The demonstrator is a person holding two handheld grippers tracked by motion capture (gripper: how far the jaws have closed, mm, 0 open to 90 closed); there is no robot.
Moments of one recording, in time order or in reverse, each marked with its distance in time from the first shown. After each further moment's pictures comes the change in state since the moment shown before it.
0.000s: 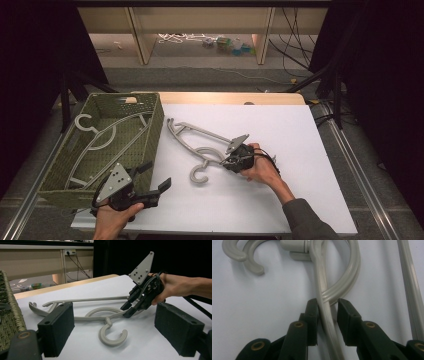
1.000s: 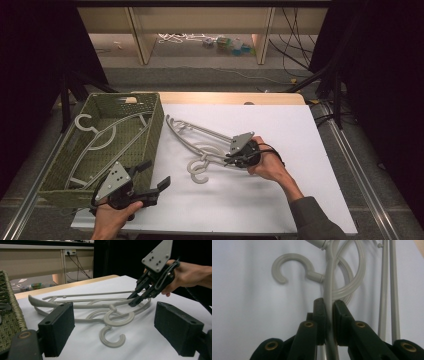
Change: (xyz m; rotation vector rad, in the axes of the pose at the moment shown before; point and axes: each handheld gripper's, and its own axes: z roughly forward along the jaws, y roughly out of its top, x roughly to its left) left arm 0.003 0.001 0.001 -0.006 -0.004 -0.001; right arm 0.005 0.014 -0.043 -0.084 -0.001 -0.234
